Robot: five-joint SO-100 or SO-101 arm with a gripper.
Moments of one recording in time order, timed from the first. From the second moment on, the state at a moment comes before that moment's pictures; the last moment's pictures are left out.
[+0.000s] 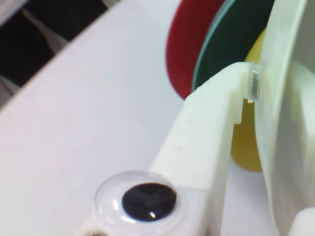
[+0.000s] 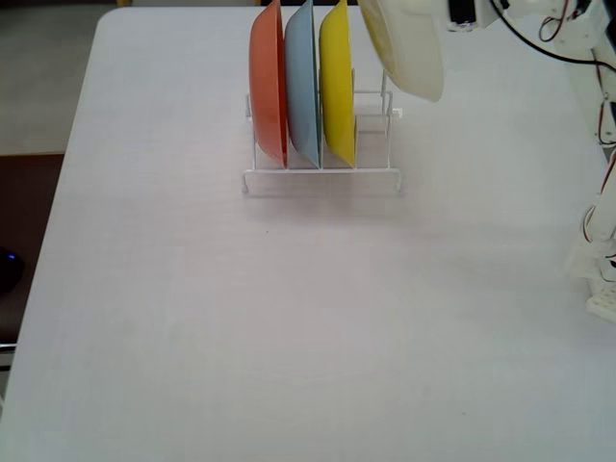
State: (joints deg) arm 26.0 96.2 32.3 73.1 -81.4
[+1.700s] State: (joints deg) arm -18.8 93.3 32.3 36.4 -48.2
